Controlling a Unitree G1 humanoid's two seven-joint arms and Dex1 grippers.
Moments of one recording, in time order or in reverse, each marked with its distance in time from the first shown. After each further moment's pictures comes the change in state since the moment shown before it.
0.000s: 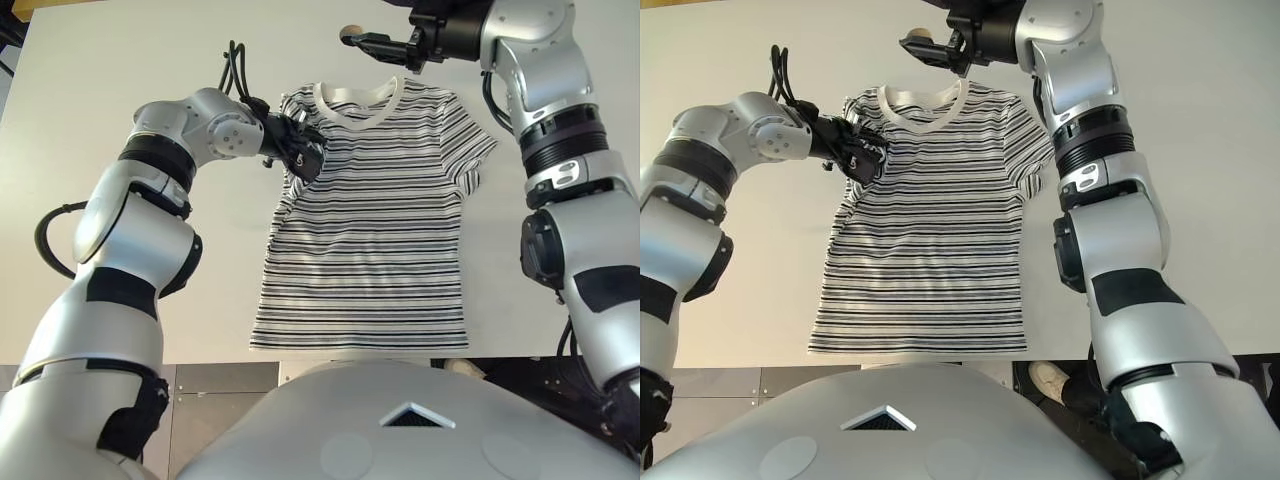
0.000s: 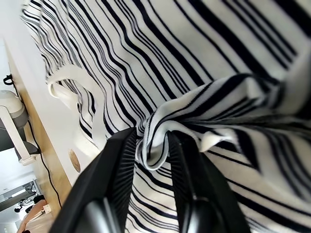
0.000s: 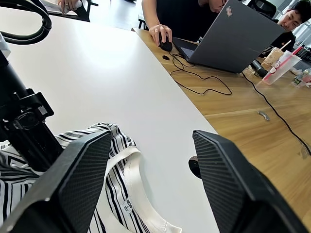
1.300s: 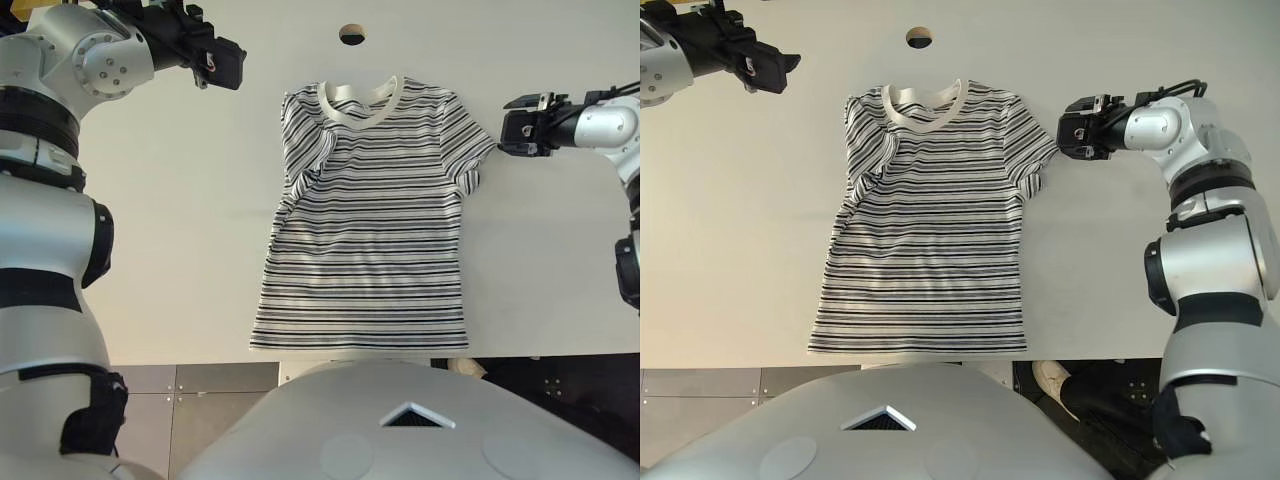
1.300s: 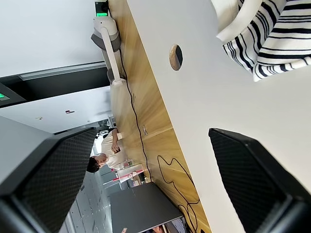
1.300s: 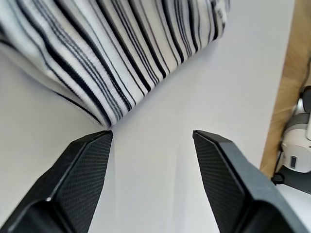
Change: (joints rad) left arm -0.104 0.294 0.128 -0.057 0.022 -0.026 0.244; right arm 0.111 -0.423 0.318 0.410 -0.559 -0.613 -0.301
